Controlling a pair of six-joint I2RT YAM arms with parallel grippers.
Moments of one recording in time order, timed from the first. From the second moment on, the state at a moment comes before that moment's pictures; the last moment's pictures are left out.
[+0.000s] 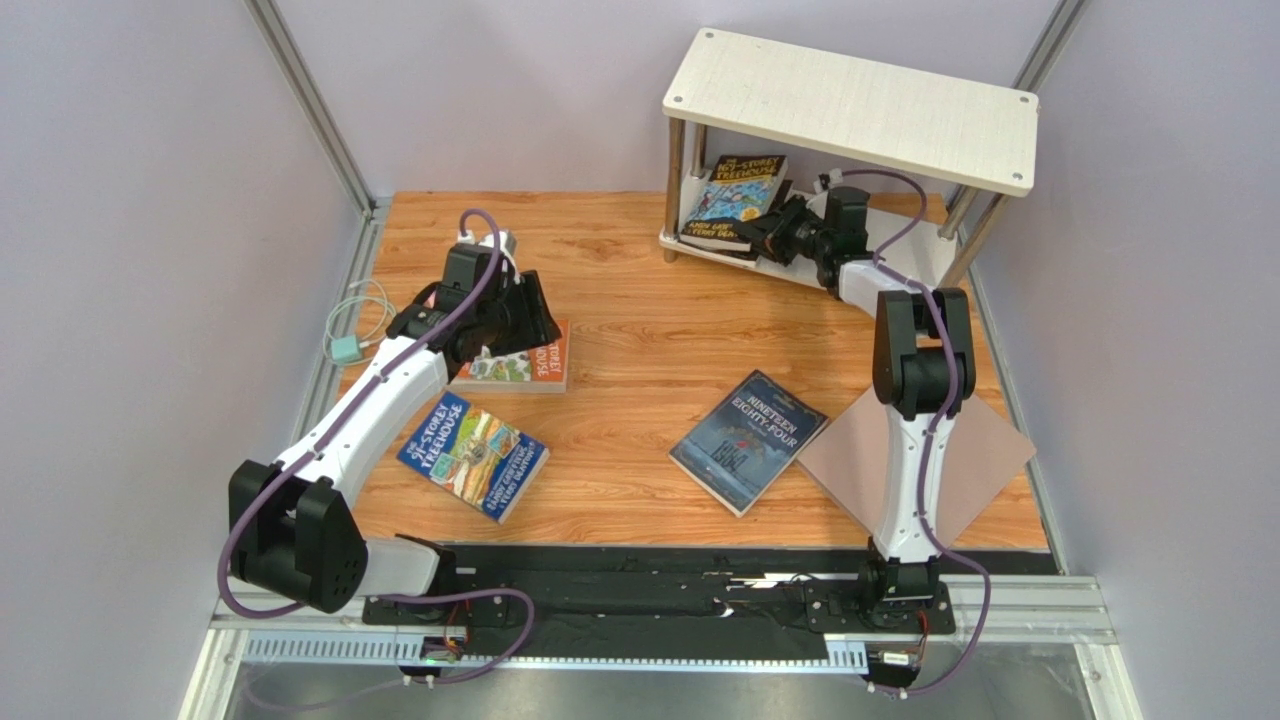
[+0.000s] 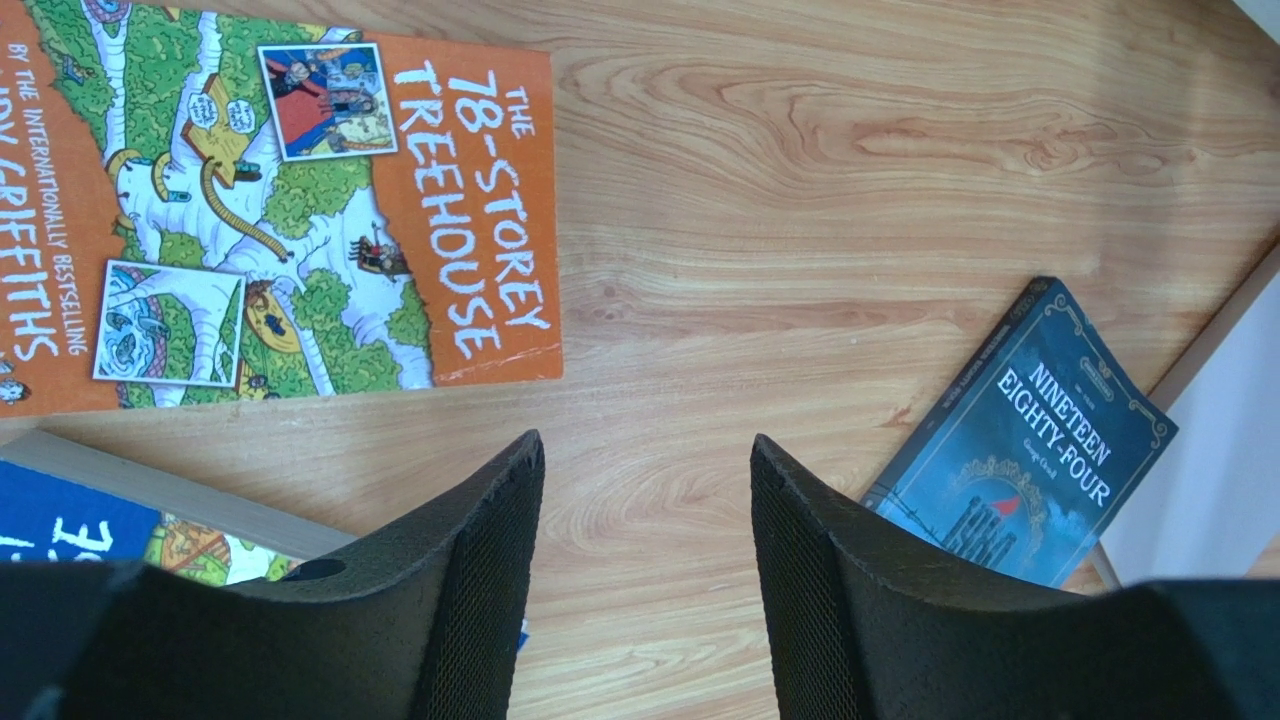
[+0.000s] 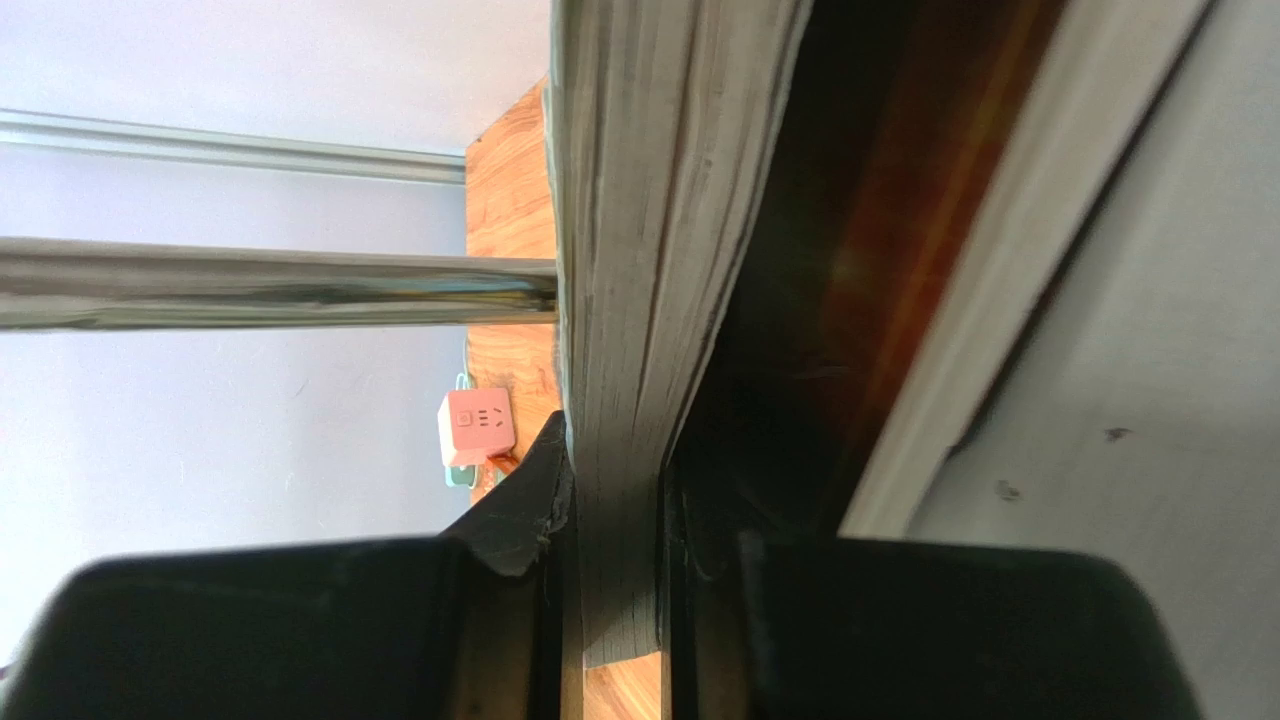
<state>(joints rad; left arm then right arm) -0.32 1.33 1.10 -0.52 0.07 -0.49 0.05 2.25 1.61 0.31 -0.64 0.99</state>
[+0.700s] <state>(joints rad) -0.35 1.33 1.08 -0.51 0.08 -0.46 0.06 2.09 1.56 0.02 -0.54 0.87</state>
